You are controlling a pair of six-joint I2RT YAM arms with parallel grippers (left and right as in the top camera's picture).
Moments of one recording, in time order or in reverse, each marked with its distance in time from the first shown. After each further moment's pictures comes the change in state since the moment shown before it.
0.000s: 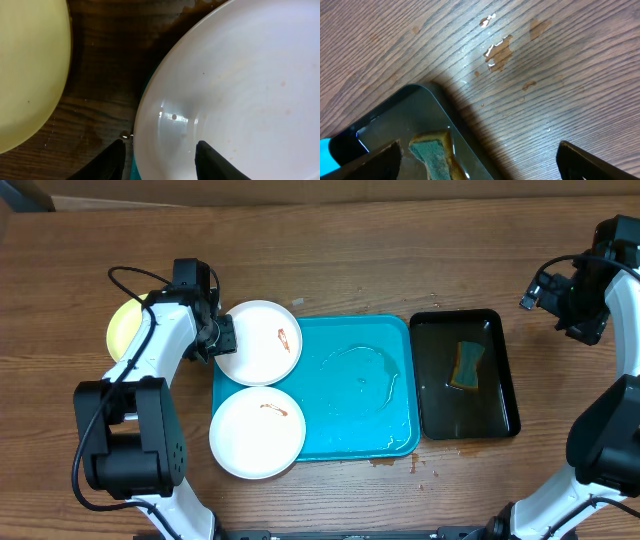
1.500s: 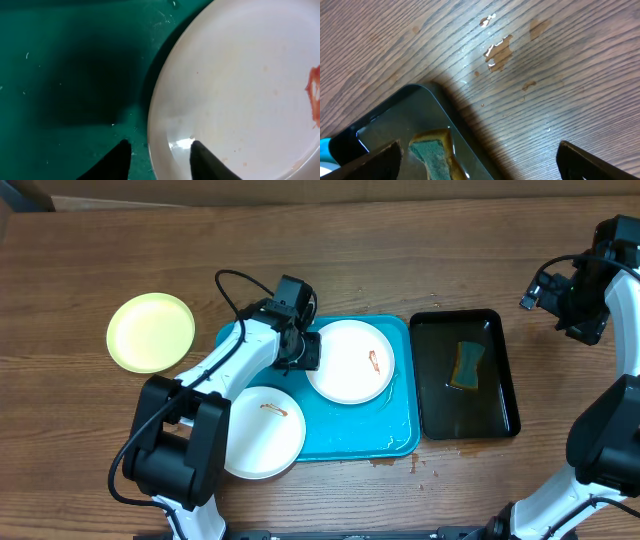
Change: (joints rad) left arm -0.403 0.000 -0.062 0.122 0.139 -0.140; right arm 0.000 0.000 0.000 0.000 0.000 0.000
